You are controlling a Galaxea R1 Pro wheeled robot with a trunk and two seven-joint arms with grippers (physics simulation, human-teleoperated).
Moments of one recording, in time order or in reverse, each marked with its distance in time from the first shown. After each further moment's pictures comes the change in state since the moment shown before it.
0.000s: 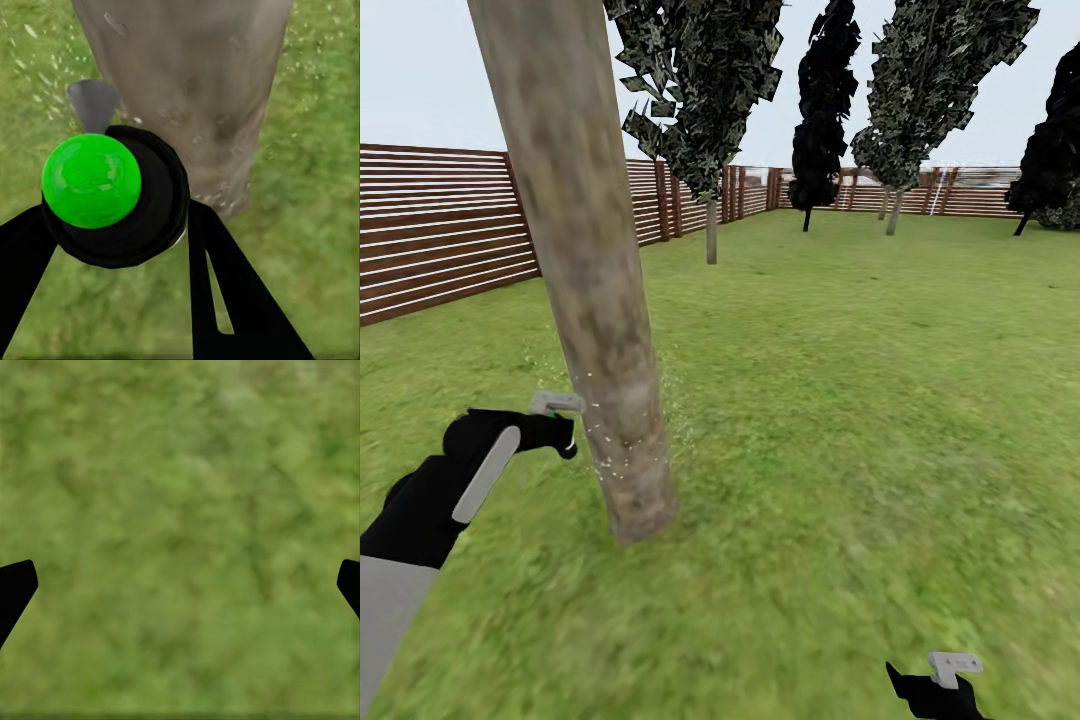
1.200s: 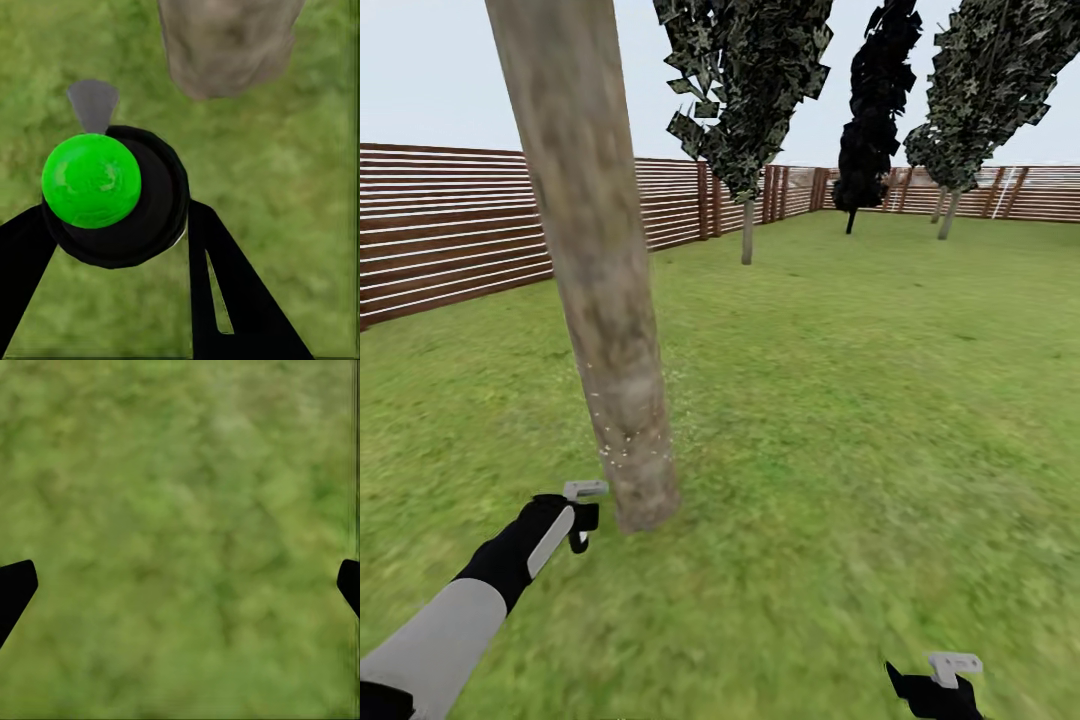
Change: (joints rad) left arm 0.054 -0.192 -0.019 0.644 -0.004 -0.378 0.118; right arm 0.000 0.000 0.000 -0.001 -0.002 0.000 0.002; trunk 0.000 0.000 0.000
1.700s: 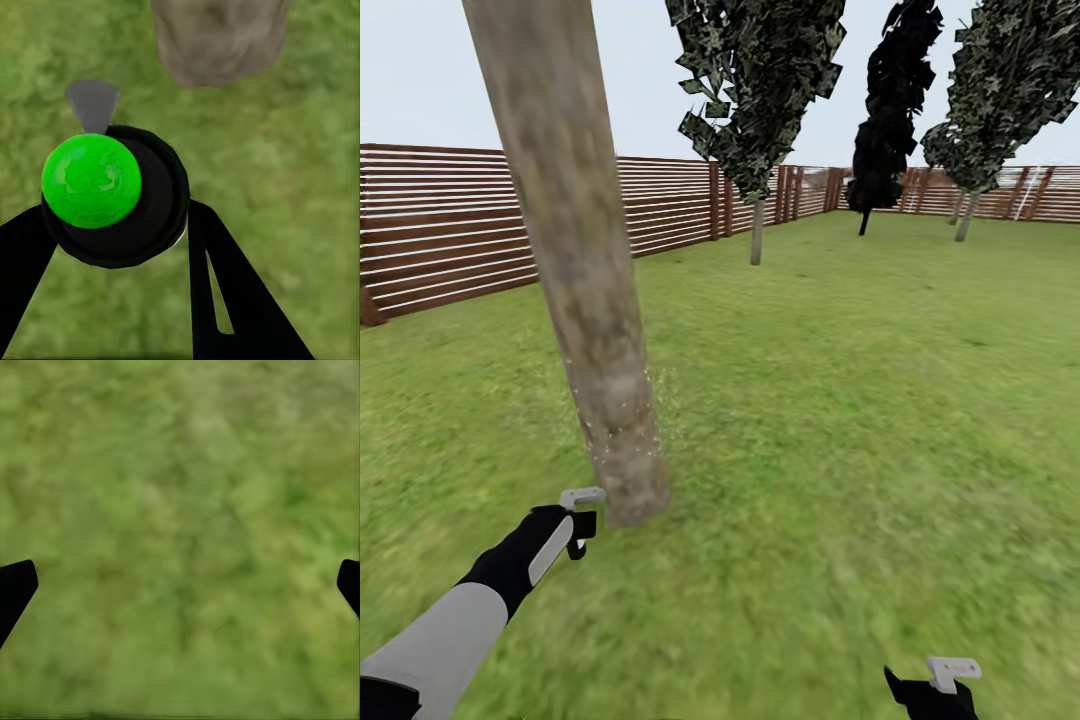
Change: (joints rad) left arm 0.000 -0.006 0.000 0.086 0.005 -0.095 0.002; right arm 0.000 0.000 0.001 0.022 0.001 -0.001 0.000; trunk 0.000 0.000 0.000
